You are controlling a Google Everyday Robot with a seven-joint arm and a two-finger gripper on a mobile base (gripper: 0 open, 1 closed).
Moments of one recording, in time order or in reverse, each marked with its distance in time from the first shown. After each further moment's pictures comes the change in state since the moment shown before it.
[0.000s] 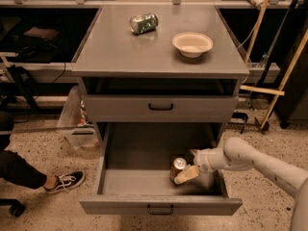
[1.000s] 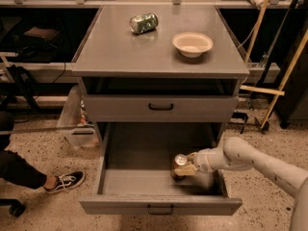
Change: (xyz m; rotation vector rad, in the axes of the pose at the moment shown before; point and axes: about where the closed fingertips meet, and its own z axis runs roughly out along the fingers) arm 0.000 0.000 0.000 0.000 0.000 0.000
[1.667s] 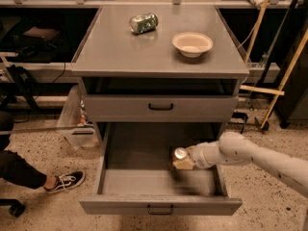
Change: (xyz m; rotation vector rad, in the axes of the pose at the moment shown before) arm -0.037 0.011 -0.017 0.099 0.041 -0.053
